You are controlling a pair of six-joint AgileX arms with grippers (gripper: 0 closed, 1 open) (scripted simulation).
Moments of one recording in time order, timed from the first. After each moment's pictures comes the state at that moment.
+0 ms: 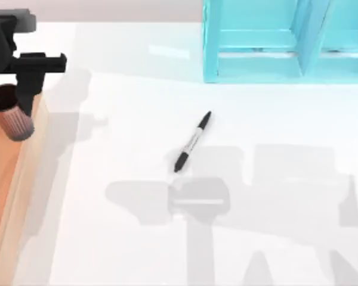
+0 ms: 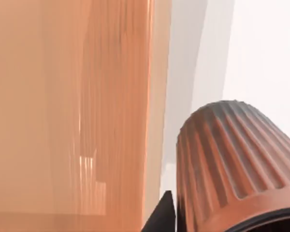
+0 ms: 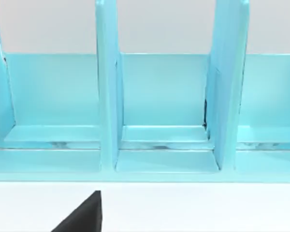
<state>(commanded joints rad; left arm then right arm) -0.18 1.79 1.71 -1.46 0.00 -0.19 0.00 0.00 0.00 0.00 0.00 0.00</state>
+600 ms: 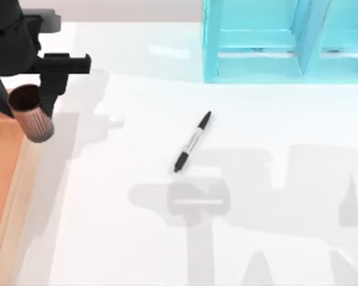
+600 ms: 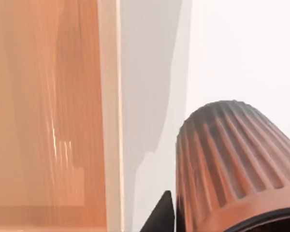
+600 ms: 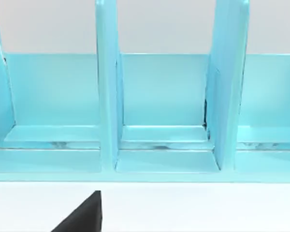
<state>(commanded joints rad) -0.26 1.83 1.75 -1.49 0.00 -0.25 0.00 0.00 0.00 0.00 0.00 0.00</state>
